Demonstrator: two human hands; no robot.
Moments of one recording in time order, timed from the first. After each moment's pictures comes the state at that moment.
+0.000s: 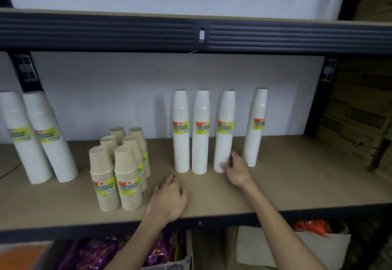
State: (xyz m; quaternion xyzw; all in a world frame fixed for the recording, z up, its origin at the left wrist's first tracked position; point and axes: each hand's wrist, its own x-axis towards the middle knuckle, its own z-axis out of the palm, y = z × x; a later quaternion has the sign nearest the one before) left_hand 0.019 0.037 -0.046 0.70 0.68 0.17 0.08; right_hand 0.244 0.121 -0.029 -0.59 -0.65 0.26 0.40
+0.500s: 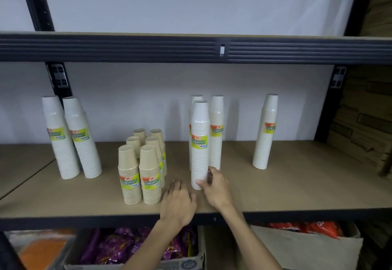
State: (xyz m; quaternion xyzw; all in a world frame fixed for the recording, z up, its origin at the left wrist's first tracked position) left_hand 0.012 0.000 -0.047 0.67 0.72 0.17 0.01; right_hand 0.139 0.054 -0.047 -0.53 -0.65 0.31 0.45
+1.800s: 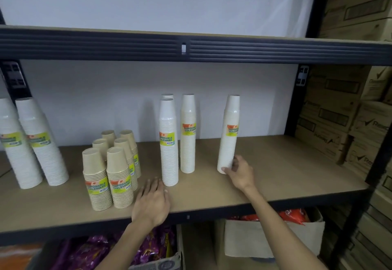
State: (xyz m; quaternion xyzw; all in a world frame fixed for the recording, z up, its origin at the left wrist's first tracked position) left_hand 0.008 0.013 -0.056 0.70 0.70 0.14 0.03; right_hand 0.288 0.080 -0.030 -0.64 -0.58 0.22 0.45
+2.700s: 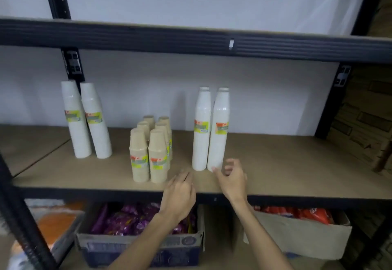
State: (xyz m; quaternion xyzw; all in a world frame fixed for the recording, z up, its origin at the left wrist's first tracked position) left_hand 0.001 -0.035 -0.060 0.73 0.62 0.27 -0.07; right_hand 0.167 0.003 -0.033 -0.60 -0.58 0.24 0.50
